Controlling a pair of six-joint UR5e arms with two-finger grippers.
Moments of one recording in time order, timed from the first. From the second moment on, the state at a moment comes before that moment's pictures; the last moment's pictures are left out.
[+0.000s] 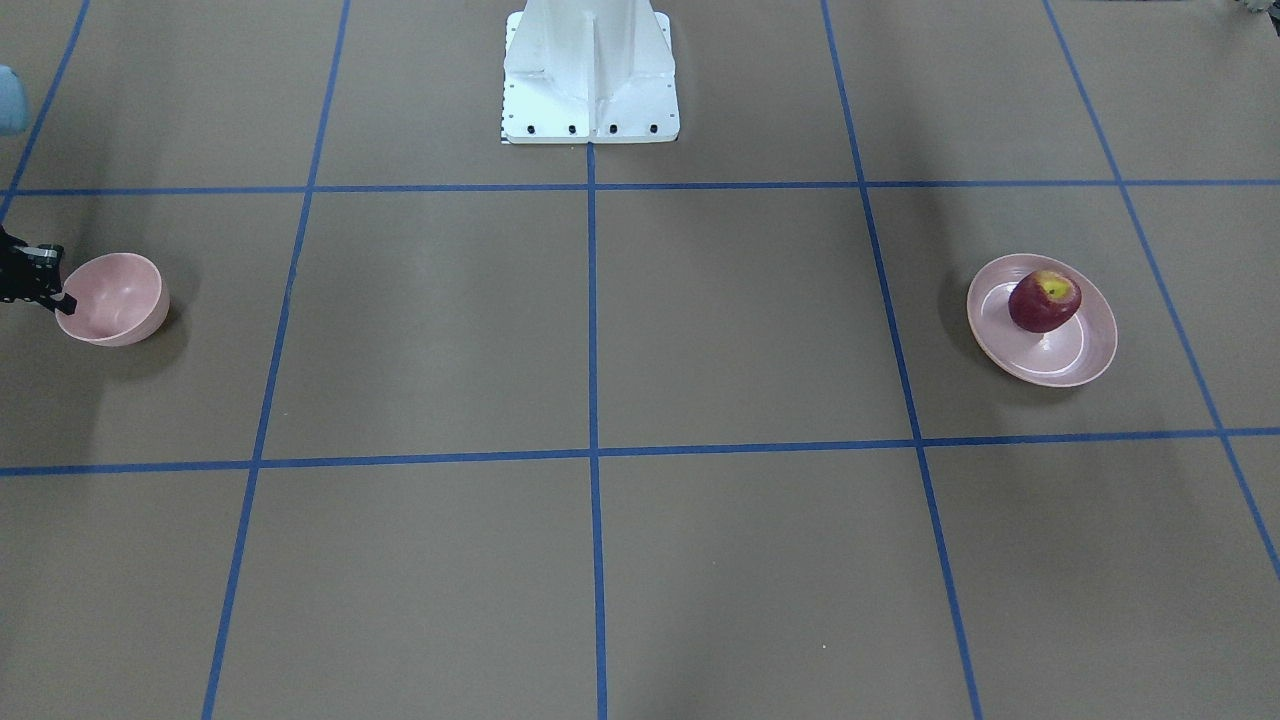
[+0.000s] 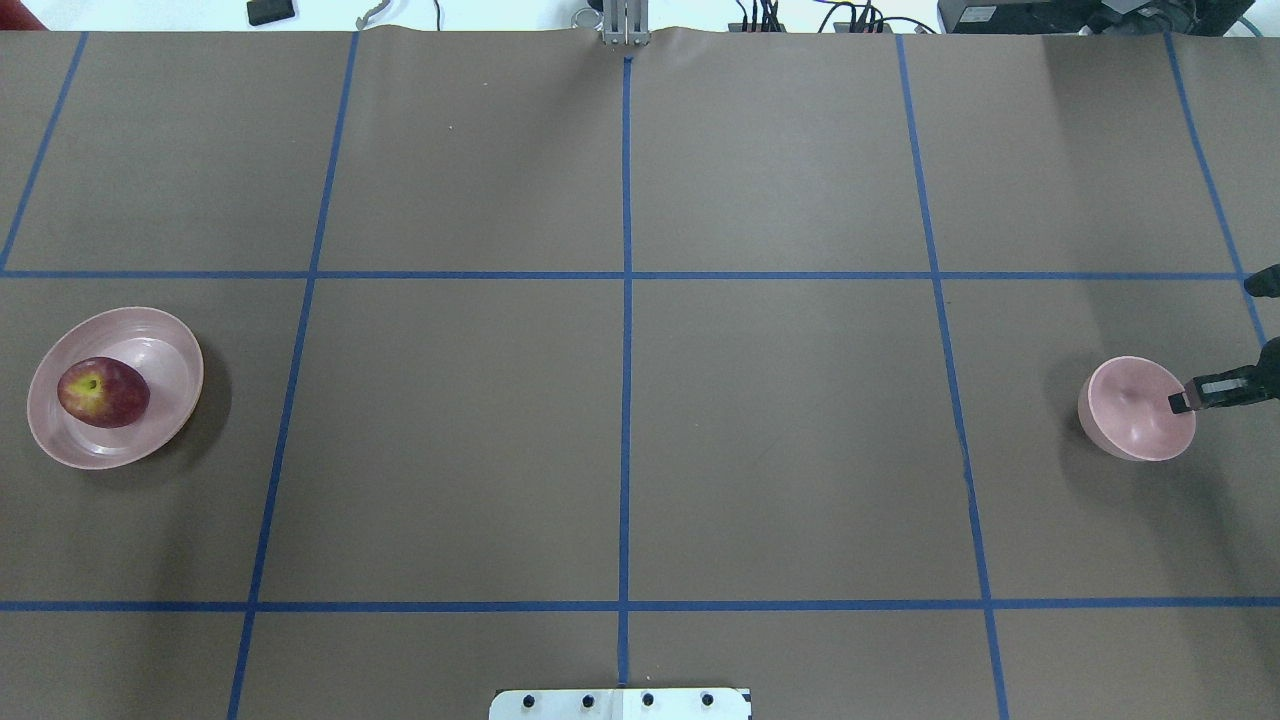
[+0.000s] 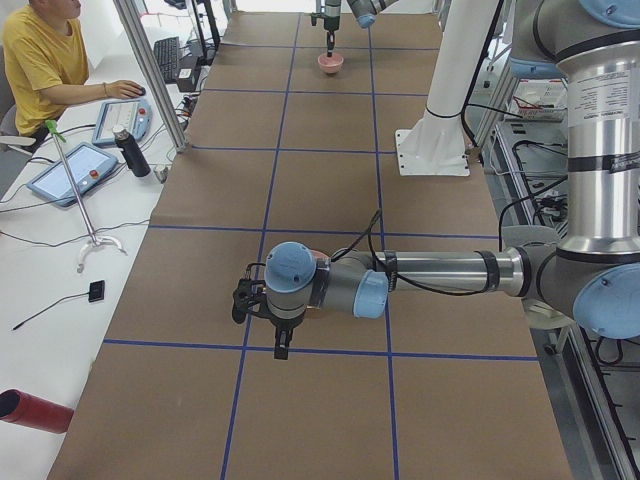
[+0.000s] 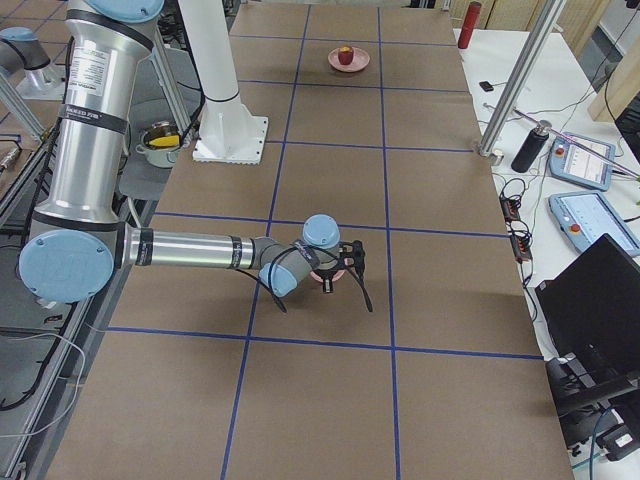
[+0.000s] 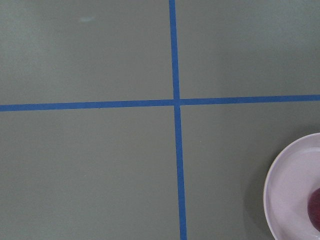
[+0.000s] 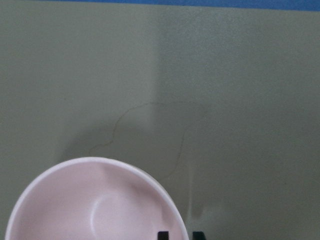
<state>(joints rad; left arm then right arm) -1.58 -1.45 -1.66 -1.78 -2.40 -0.09 1.04 -1.78 1.66 -0.79 2.29 0.69</state>
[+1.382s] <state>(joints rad) -1.58 -1.45 -1.66 -1.79 -2.40 -0.09 0.58 -0.89 1.59 -1.37 1.90 1.49</state>
